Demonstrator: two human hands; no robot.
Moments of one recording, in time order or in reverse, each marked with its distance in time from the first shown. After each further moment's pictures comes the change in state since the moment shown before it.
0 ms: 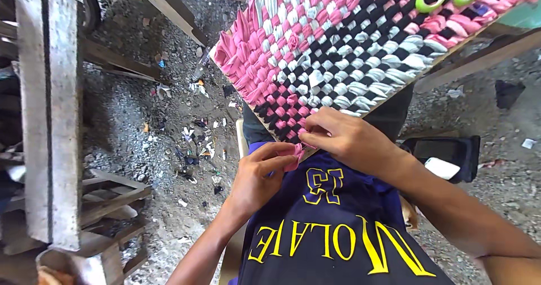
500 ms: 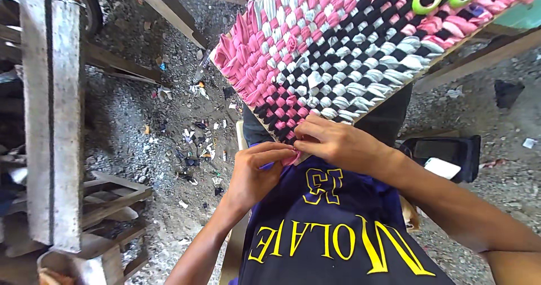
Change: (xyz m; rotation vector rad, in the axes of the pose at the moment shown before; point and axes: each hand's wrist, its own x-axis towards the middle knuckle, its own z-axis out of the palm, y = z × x) left_hand 0.008 -0.002 -0.008 -0.071 0.005 -0.034; right_hand 0.005 0.001 0.013 0.048 -0.045 -0.097
